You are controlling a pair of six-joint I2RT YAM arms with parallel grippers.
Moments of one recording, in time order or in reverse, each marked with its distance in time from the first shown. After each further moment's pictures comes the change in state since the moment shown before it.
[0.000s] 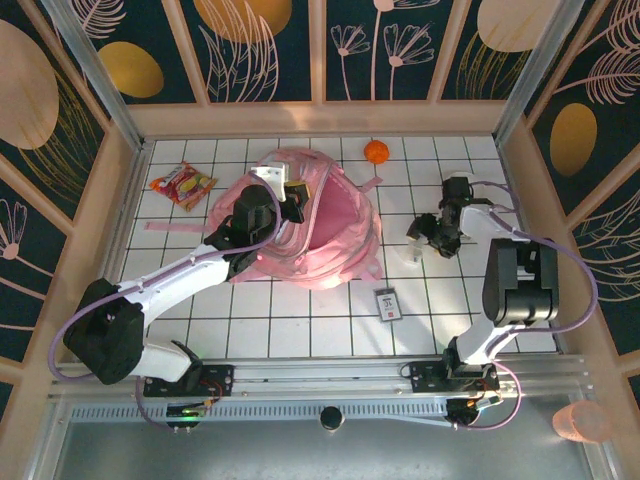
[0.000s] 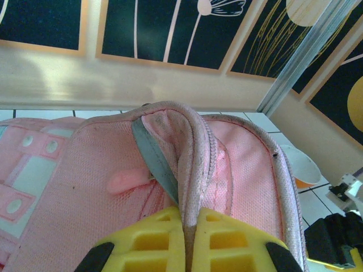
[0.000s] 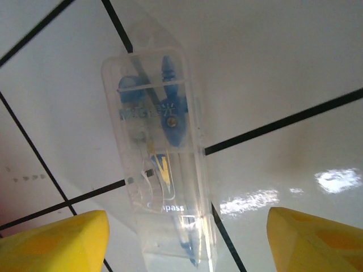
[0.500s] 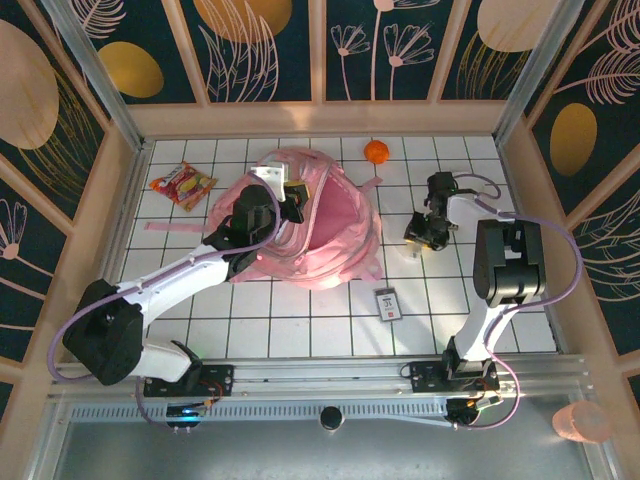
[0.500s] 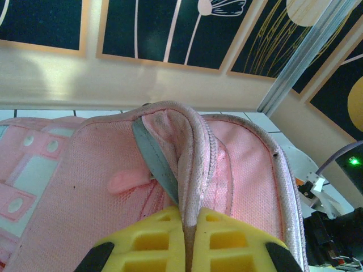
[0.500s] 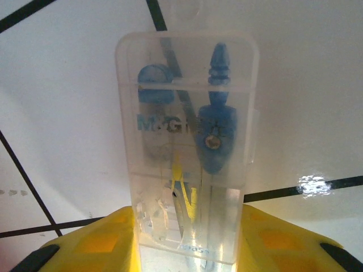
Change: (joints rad) left arm 0.000 -0.009 -0.001 -0.008 -0.001 0.000; right arm 0.057 0.139 0.114 -0.038 0.037 -0.076
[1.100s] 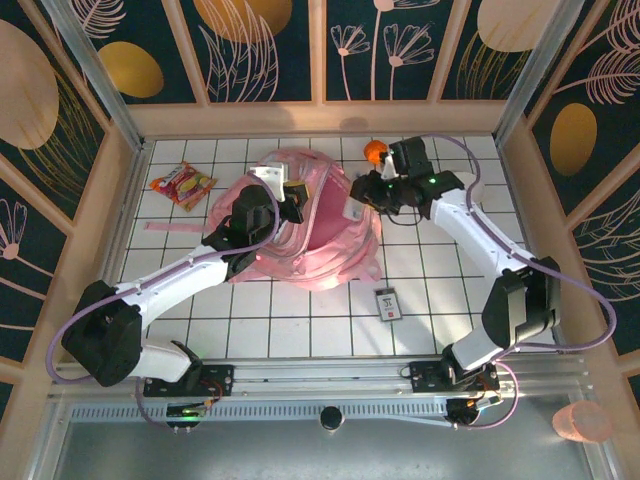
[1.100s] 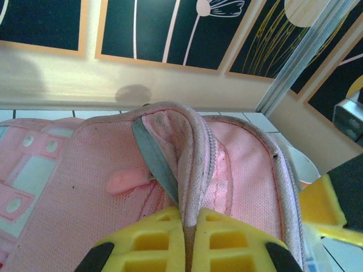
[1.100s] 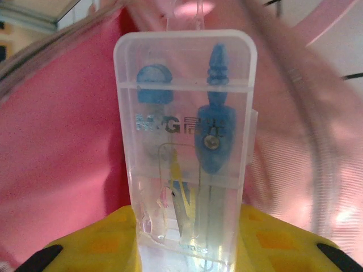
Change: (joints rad) left arm 0.000 -0.004 -0.001 0.000 0.005 -0.004; right arm 0.340 -0.253 0.215 0.074 -0.235 0.345
